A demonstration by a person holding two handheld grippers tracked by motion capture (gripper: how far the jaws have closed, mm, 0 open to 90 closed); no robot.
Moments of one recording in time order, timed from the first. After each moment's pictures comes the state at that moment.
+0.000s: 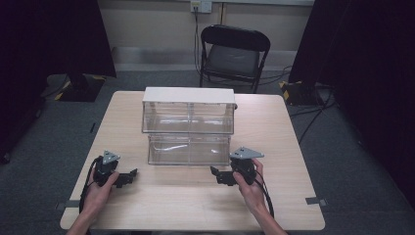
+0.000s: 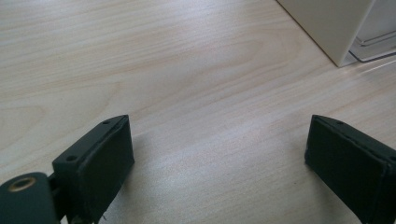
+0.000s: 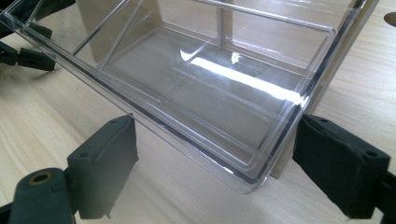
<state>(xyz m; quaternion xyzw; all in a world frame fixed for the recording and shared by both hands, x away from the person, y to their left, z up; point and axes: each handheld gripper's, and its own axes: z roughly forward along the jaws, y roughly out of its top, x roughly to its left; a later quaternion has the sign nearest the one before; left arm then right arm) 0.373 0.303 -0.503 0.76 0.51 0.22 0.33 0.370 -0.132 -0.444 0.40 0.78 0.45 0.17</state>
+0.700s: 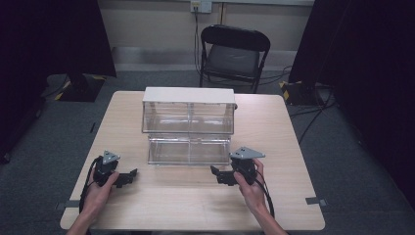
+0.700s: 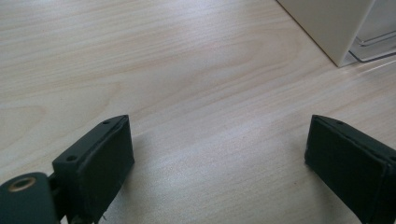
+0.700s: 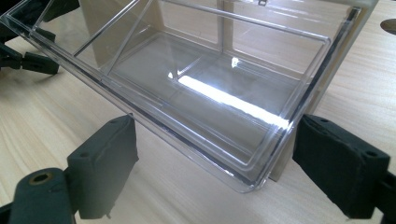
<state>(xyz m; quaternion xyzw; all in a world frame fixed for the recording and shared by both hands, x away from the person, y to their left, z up) 0.373 0.303 -0.503 0.76 0.51 0.22 0.33 0.368 -0.132 -0.441 0.40 0.78 0.45 0.17</state>
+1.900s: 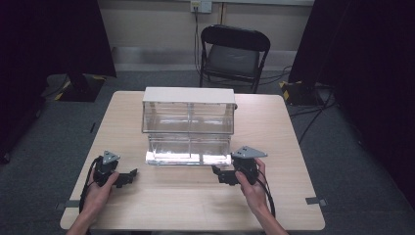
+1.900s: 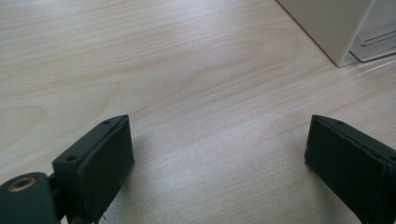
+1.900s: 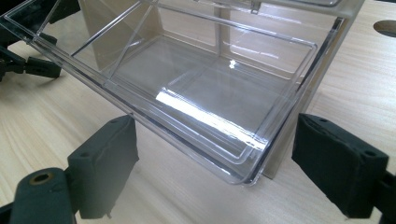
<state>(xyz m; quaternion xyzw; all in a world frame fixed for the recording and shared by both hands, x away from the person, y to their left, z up) 0.373 0.303 -0.503 0.76 0.51 0.22 0.33 0.366 -0.135 -0.434 0.40 0.78 0.45 0.17</state>
